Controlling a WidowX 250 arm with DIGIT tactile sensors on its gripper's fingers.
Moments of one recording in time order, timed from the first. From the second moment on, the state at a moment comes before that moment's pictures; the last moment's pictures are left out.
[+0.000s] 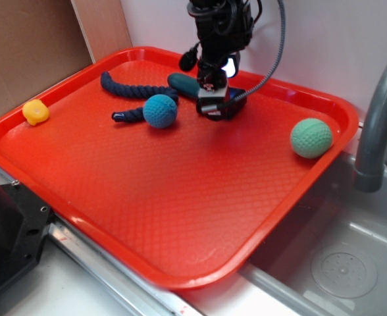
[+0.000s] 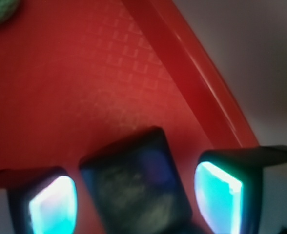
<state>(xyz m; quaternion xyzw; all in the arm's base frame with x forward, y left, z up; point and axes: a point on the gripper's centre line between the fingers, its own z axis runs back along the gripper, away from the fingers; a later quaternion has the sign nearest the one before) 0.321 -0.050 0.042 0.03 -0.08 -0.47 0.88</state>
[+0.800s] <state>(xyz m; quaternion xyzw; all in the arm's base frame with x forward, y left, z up) 0.309 -0.036 0.029 -0.02 -0.06 -0.46 0.89</state>
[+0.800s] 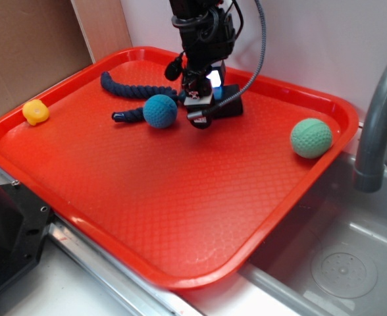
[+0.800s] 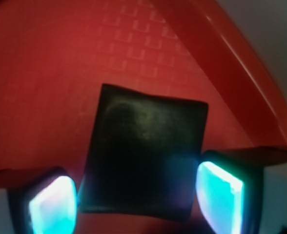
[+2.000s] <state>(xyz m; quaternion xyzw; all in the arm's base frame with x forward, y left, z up) 0.293 -0.059 0.037 -0.03 -0.02 -0.37 0.93</state>
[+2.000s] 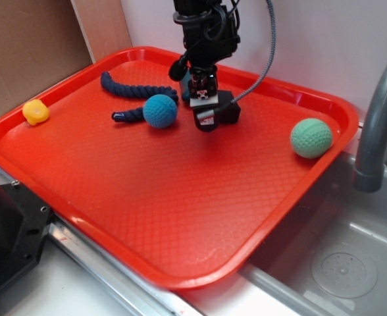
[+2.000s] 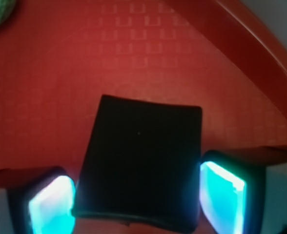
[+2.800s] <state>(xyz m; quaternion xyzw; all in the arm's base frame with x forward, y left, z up) 0.279 -0.033 0.037 -0.04 -0.02 -0.30 0.95</state>
